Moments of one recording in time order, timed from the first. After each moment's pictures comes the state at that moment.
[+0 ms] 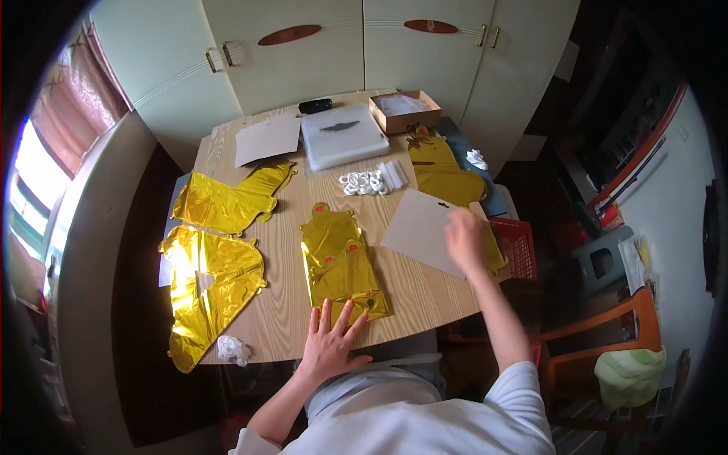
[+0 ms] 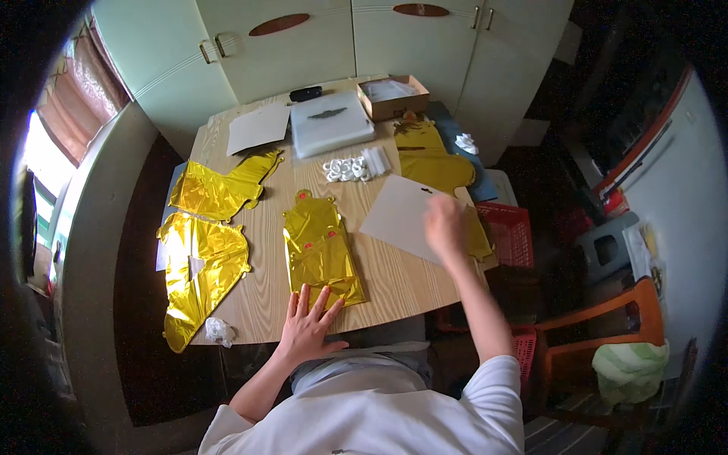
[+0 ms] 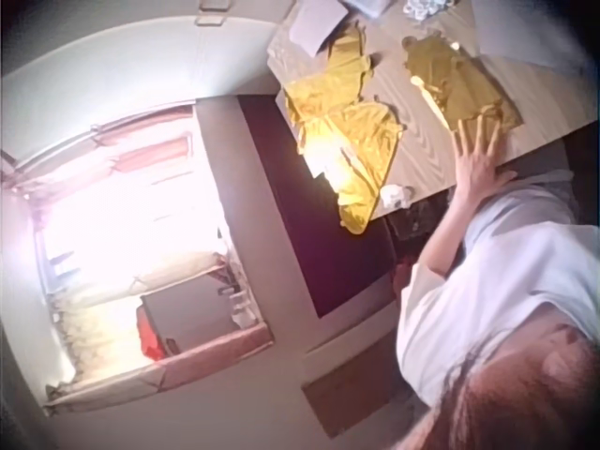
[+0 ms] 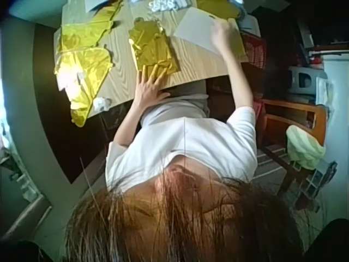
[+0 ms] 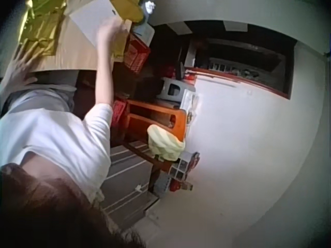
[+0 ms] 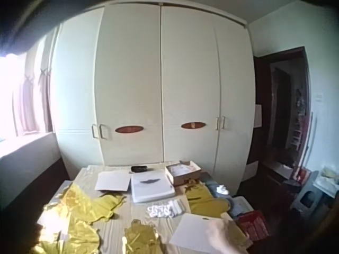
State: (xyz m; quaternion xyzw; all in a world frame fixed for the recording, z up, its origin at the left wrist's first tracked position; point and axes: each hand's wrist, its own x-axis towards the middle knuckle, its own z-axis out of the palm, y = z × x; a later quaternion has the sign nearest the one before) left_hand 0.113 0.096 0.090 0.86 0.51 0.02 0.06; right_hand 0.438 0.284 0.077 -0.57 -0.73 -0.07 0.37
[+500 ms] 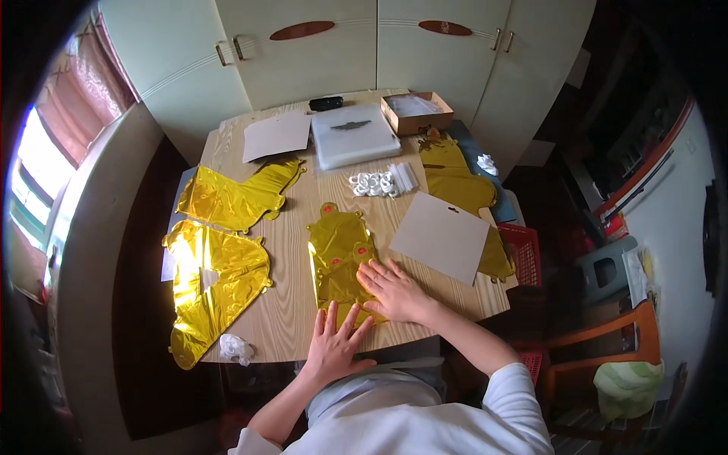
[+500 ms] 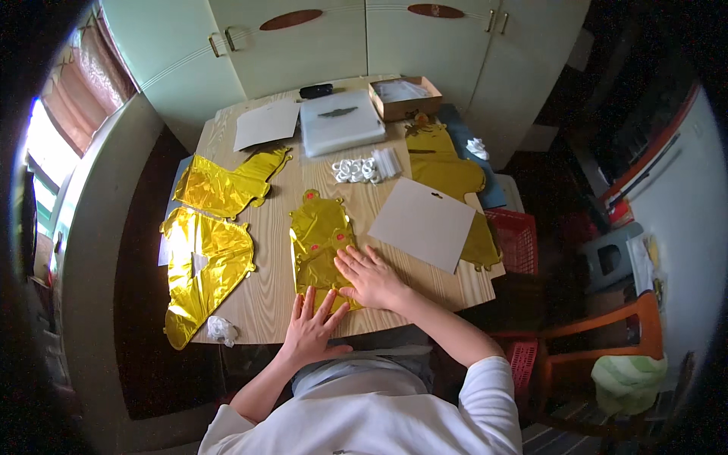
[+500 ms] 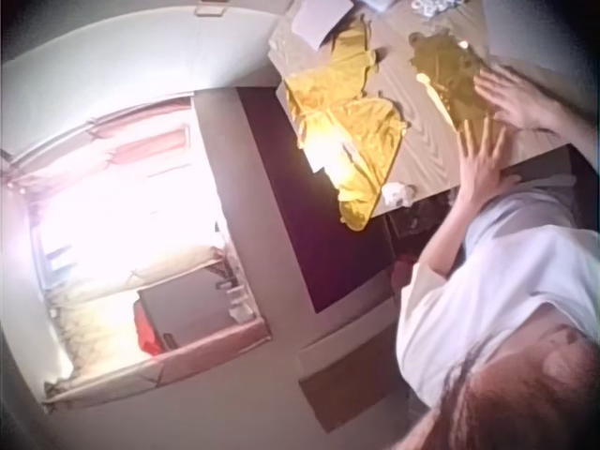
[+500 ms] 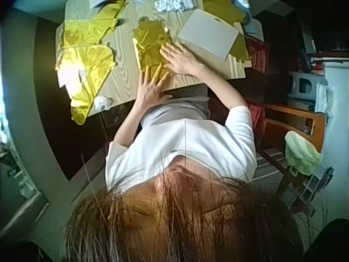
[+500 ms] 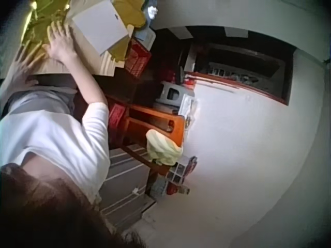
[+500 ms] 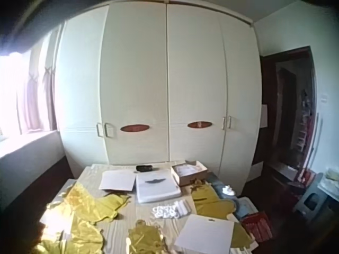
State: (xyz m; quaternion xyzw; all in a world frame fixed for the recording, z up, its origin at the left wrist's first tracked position) left_hand 0.112 0.099 0.088 0.86 0.50 0.01 0.07; right_hand 0.309 0.219 0.056 -0.34 -0.94 0.06 0.07
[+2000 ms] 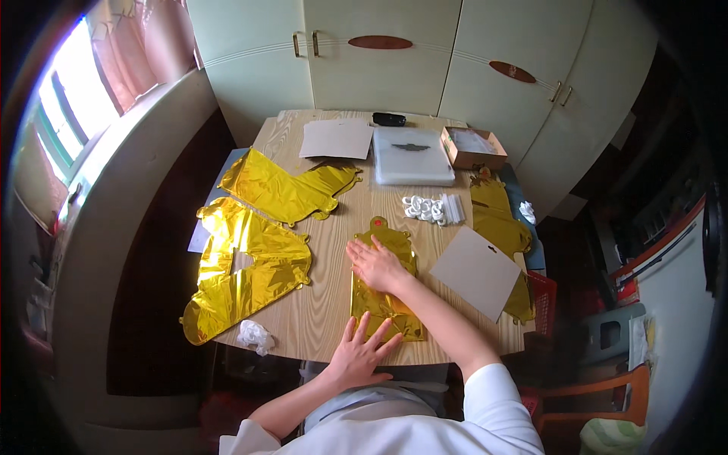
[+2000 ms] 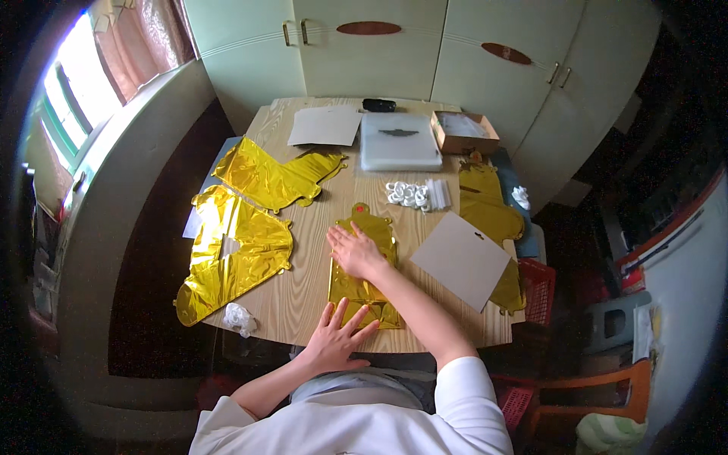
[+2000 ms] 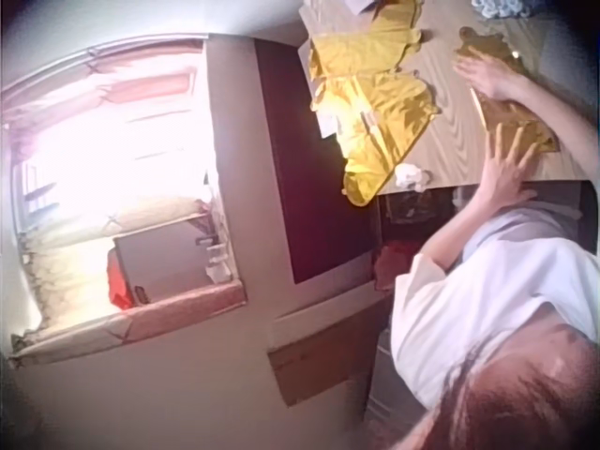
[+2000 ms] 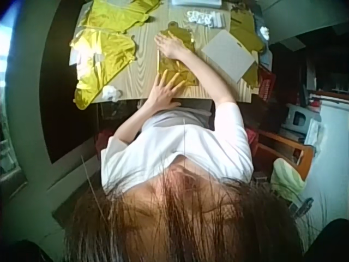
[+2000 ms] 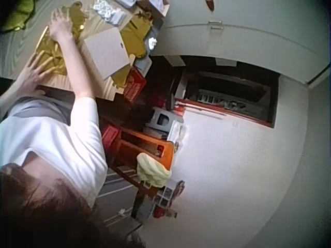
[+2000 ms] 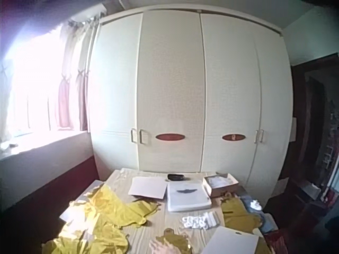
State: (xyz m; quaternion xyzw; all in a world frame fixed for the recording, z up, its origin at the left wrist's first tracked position) left_hand 0.106 0.097 0.090 0.86 0.51 -0.01 0.07; right_hand 0.185 0.317 0.046 -0.25 -0.97 -0.01 0.05
